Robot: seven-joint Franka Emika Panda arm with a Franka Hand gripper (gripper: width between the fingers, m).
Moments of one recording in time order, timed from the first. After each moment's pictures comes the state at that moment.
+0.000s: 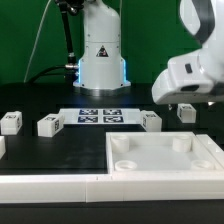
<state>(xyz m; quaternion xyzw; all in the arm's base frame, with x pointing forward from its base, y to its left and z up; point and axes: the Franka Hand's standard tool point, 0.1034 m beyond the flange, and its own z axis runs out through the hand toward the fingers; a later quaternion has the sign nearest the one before) 0.351 0.180 0.024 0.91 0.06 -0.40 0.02</state>
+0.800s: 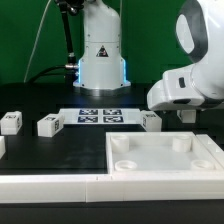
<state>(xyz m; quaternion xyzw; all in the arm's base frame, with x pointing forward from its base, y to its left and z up) 0.322 0.174 0.010 0.88 0.05 -0.48 0.03</state>
